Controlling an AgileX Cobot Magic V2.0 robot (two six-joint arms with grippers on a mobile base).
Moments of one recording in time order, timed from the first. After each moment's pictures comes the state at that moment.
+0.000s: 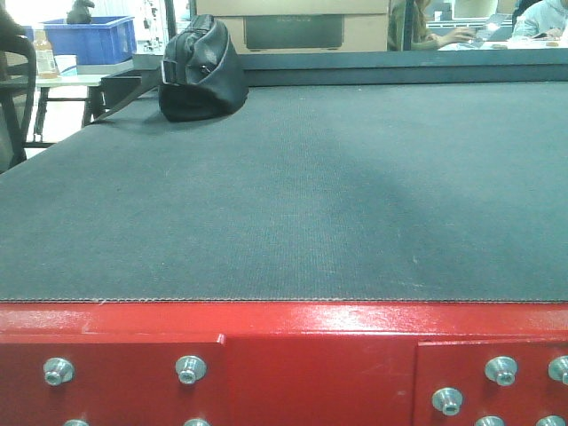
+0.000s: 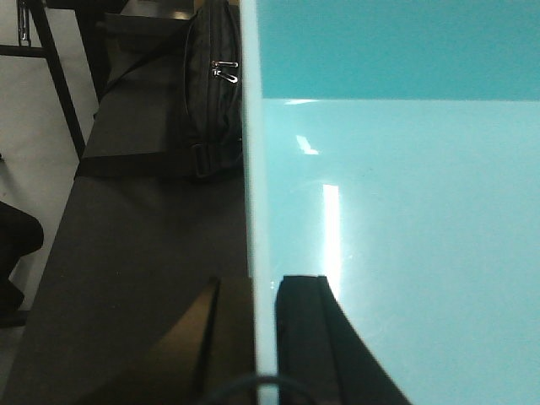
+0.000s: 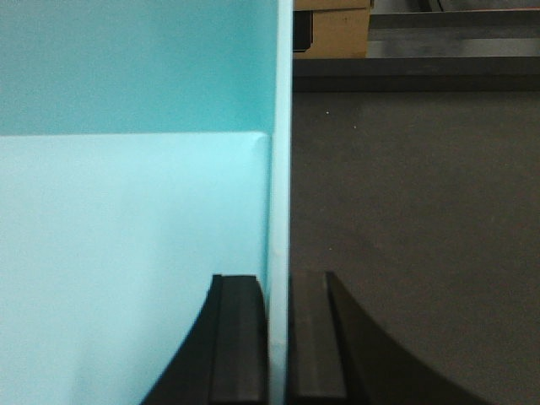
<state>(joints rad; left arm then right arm) -0.44 1.55 -1.98 0.41 1.01 -0.48 0.38 1.53 -1.93 -0.36 0.94 0.45</state>
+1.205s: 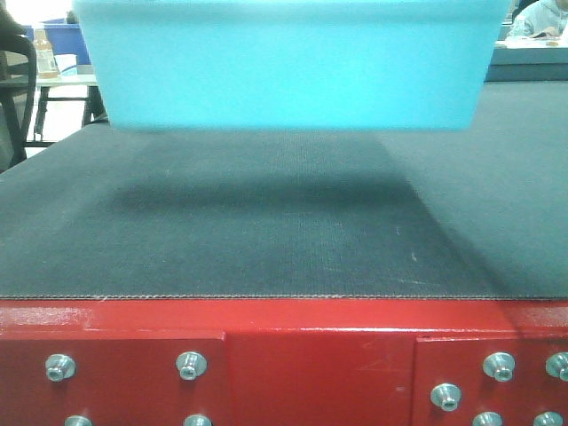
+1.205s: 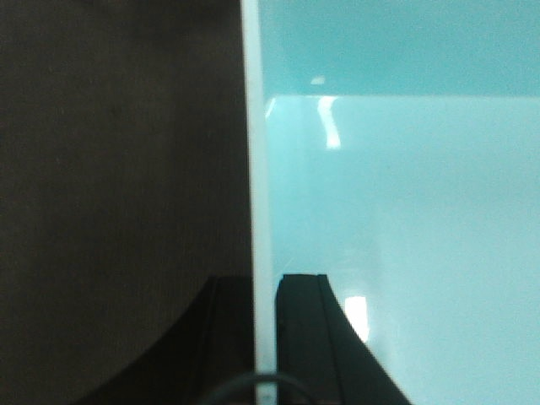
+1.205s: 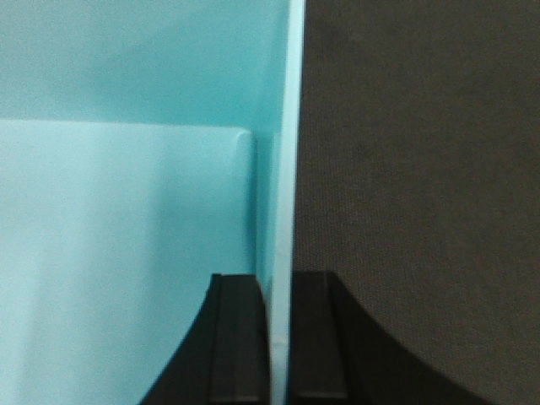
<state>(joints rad) -0.42 1.83 -1.72 0.35 0.86 -0.51 0.29 1.74 -1.56 -0.36 0.75 0.55</state>
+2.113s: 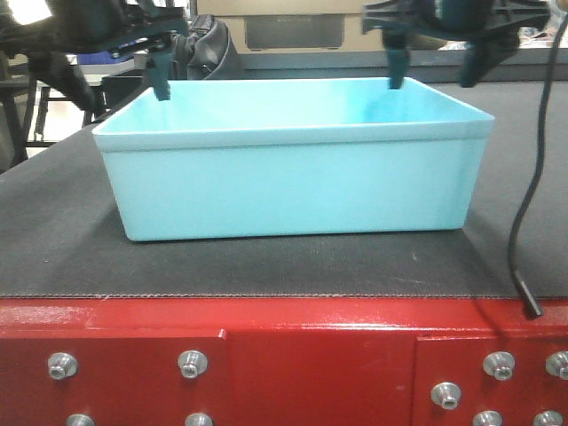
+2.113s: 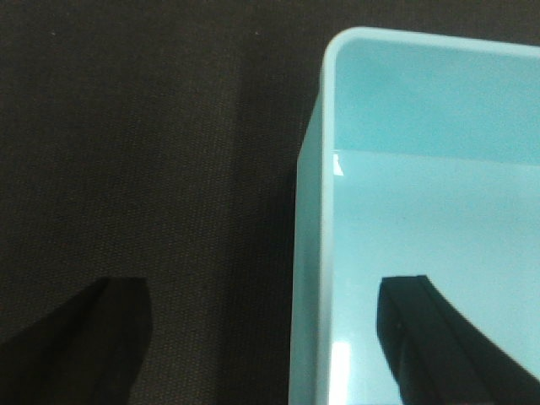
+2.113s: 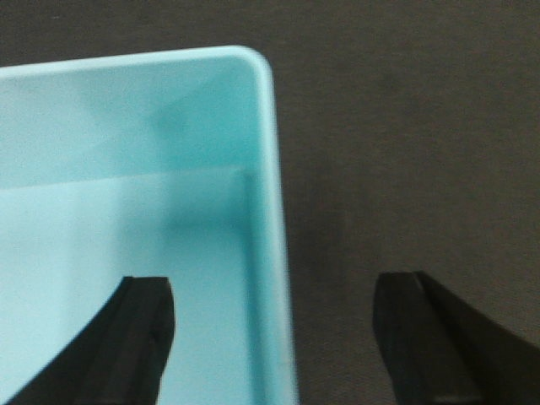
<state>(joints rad) -0.33 1.88 -1.61 0.28 0.79 -0.60 0.26 1.85 -1.57 -0.32 0.74 0.60</state>
